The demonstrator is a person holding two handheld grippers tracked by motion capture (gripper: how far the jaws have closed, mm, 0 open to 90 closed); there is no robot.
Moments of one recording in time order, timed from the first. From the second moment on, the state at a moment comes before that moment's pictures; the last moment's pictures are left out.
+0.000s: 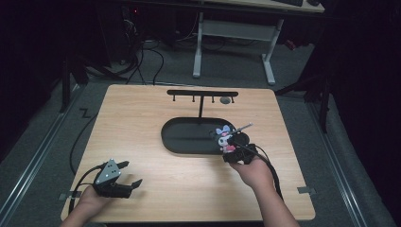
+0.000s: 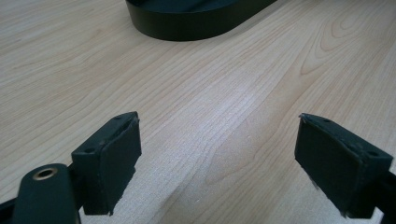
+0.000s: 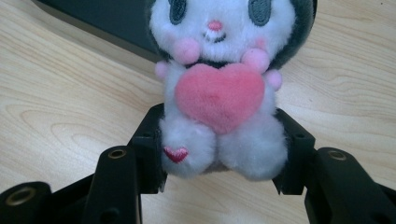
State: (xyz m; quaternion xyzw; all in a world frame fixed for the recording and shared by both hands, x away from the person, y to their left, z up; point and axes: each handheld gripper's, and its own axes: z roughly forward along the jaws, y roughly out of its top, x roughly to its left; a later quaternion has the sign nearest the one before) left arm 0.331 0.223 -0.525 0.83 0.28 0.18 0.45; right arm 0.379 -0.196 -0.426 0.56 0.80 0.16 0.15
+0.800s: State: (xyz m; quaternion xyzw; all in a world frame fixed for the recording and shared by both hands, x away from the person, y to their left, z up) left arm 0.330 0.224 -0.525 0.83 0.28 0.18 0.45; right arm 0.417 -0.180 -0.435 0.56 0.80 0.15 0.14
